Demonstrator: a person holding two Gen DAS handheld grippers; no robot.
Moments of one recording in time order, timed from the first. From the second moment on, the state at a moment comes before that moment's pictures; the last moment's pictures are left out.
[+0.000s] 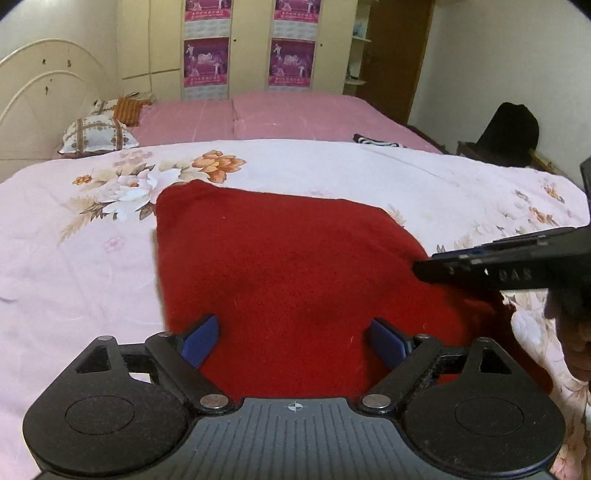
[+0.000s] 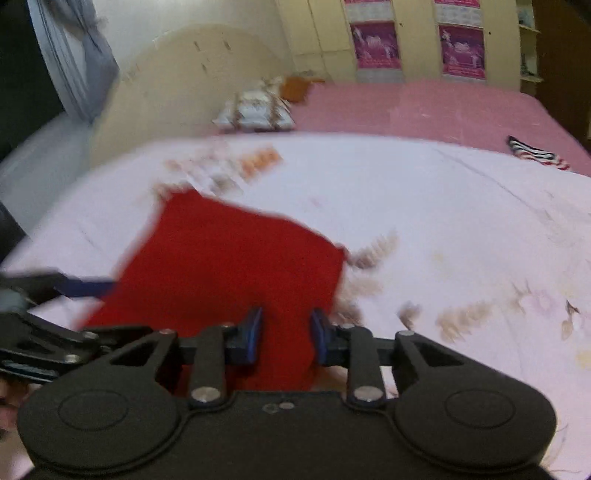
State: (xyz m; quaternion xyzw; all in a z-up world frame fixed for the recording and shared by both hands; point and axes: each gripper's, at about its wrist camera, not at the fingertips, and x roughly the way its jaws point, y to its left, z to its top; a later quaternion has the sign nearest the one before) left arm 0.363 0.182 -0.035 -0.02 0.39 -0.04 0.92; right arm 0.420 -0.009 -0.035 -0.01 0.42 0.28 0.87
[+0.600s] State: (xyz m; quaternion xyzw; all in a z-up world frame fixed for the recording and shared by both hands) left arm 0.249 0.170 -0.024 -0.03 0.35 -0.02 0.94; right arm 0.338 -0.017 -0.024 -0.10 0.38 0.27 0.88
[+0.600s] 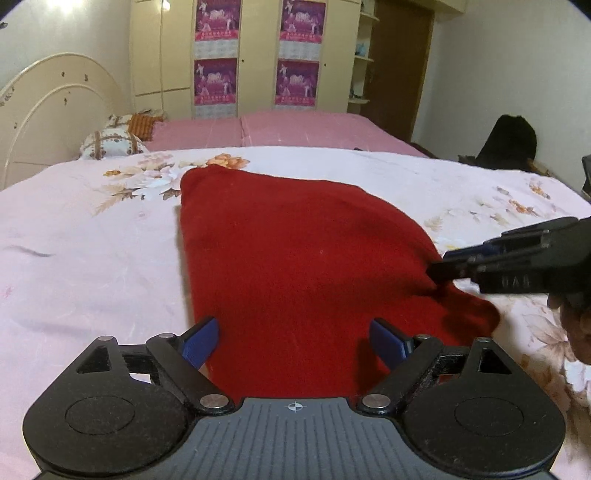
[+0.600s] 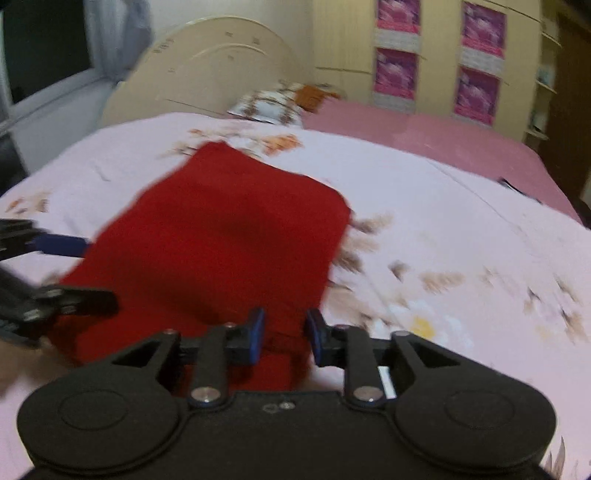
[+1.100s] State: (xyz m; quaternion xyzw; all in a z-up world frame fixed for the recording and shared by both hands) left arm 0.158 0.151 -0.034 -0.03 0.38 0.02 0.92; right arm 0.260 -0.050 -0.008 -0.08 0.38 0.28 0.88
